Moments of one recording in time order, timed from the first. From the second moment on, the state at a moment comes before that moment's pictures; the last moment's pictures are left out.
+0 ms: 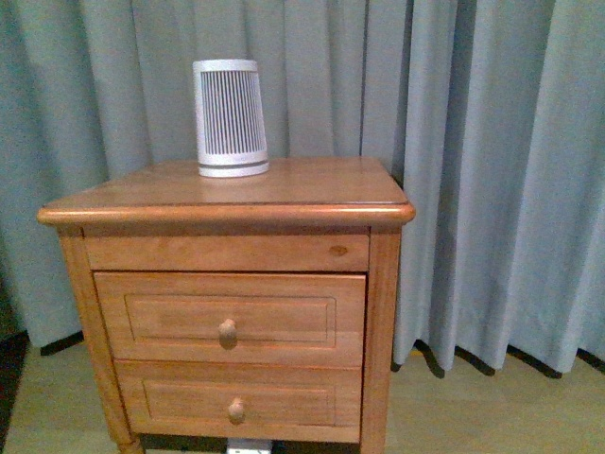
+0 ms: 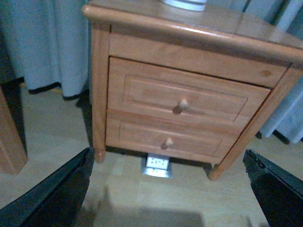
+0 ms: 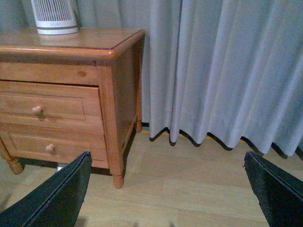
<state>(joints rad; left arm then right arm) -0.08 0.97 0.15 0.72 0.04 -0.16 0.00 0.00 0.01 0.00 0.00 -0.01</state>
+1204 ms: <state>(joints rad) -0.28 2.40 1.20 1.02 -0.09 -0.07 0.00 0.00 0.01 0.00 0.00 -0.01</state>
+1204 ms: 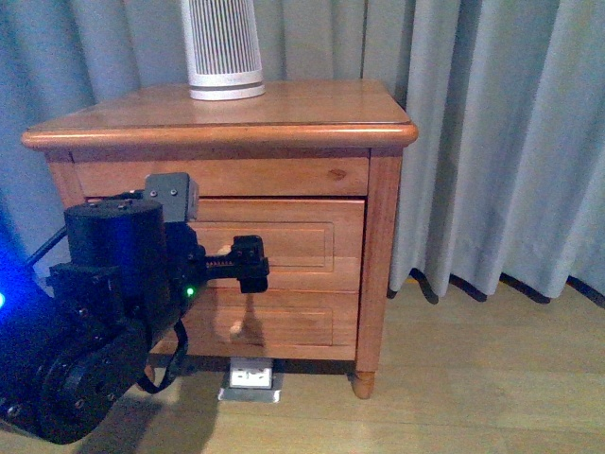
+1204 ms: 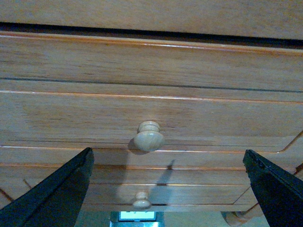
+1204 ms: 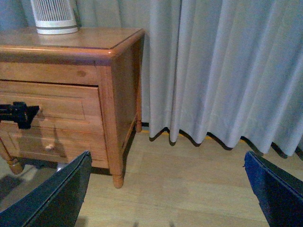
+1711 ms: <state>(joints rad) -0.28 2.53 1.42 0.93 -0.07 -0.04 0.00 0.00 0.01 0.00 0.00 -0.01</state>
